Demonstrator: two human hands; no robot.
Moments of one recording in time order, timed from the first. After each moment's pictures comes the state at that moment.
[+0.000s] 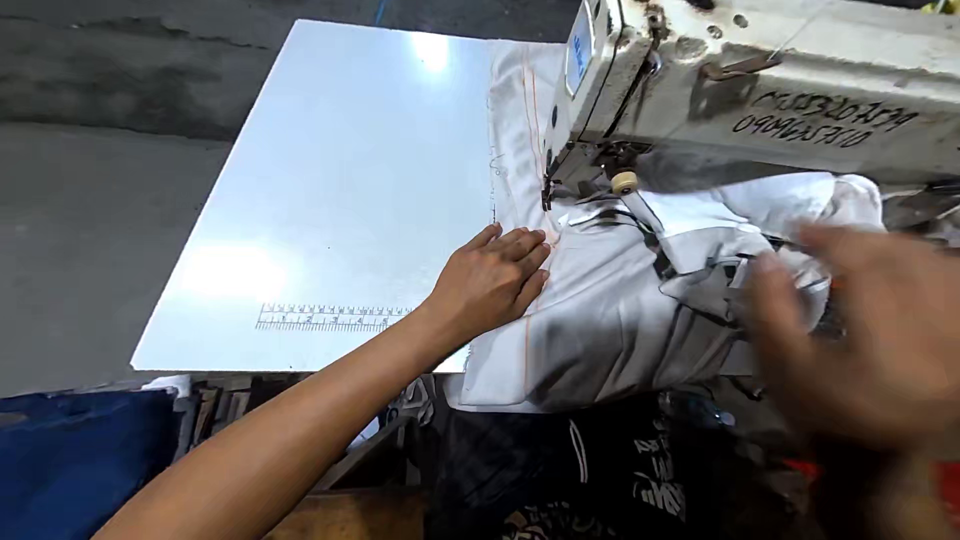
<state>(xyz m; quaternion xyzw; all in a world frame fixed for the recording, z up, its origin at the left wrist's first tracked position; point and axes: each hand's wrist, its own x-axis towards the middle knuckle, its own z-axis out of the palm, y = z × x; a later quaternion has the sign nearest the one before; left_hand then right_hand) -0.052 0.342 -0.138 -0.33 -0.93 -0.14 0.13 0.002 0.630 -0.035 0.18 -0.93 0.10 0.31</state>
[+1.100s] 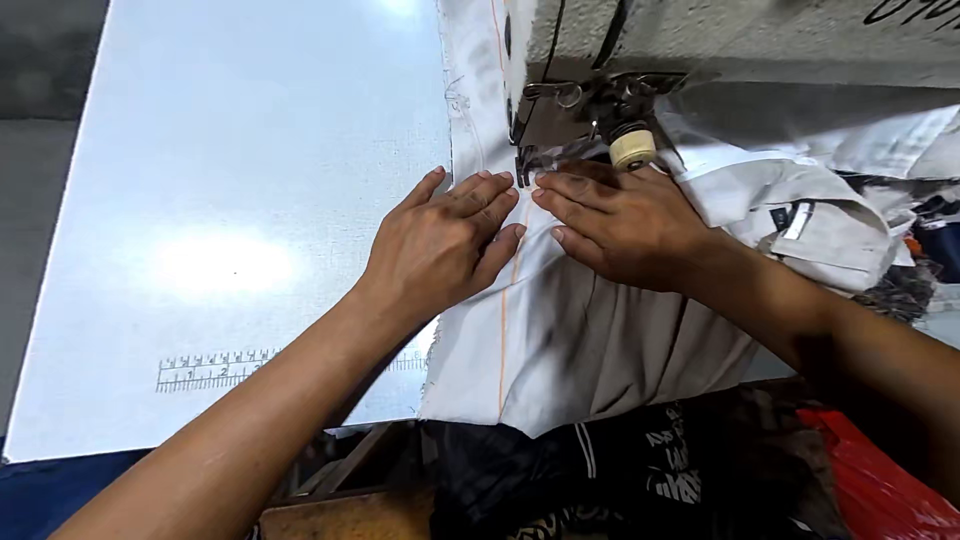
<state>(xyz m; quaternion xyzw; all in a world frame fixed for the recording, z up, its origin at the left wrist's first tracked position) -0.094 0.331 -0.132 -0.30 -0.94 -0.13 0.11 -0.132 0.592 -0.130 0.48 -0.87 0.08 0.12</state>
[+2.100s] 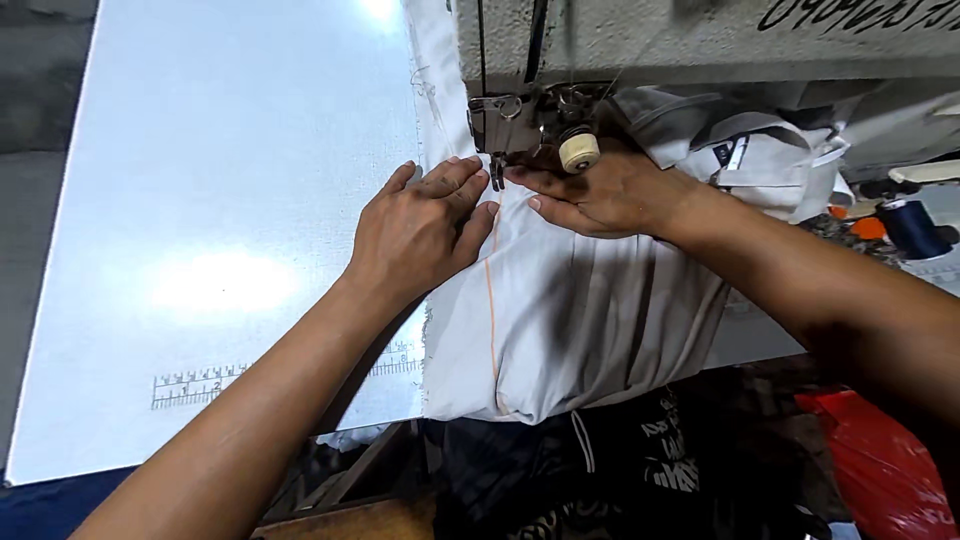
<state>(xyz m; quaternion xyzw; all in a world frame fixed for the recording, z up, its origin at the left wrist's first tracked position) -0.113 0.334 -0.131 -0.27 -0.95 -0.13 0.11 -0.180 0.599 -0.131 0.55 -0.81 0.14 0.11</state>
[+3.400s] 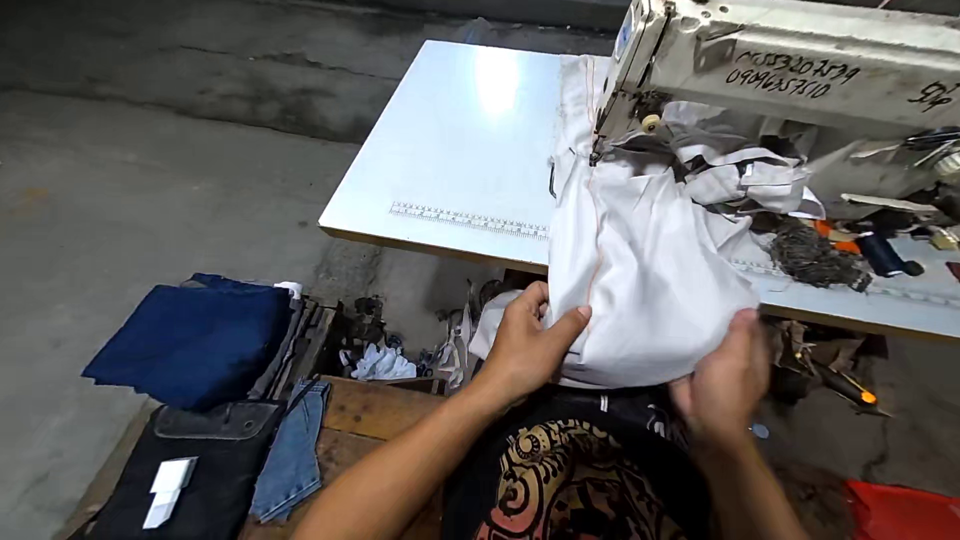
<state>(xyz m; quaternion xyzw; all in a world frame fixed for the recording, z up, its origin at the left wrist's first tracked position) 0.161 0.394 -0.093 0.10 -0.64 -0.76 -0.03 0.128 0.592 -0.113 -0.13 -0.63 0.75 0.18</state>
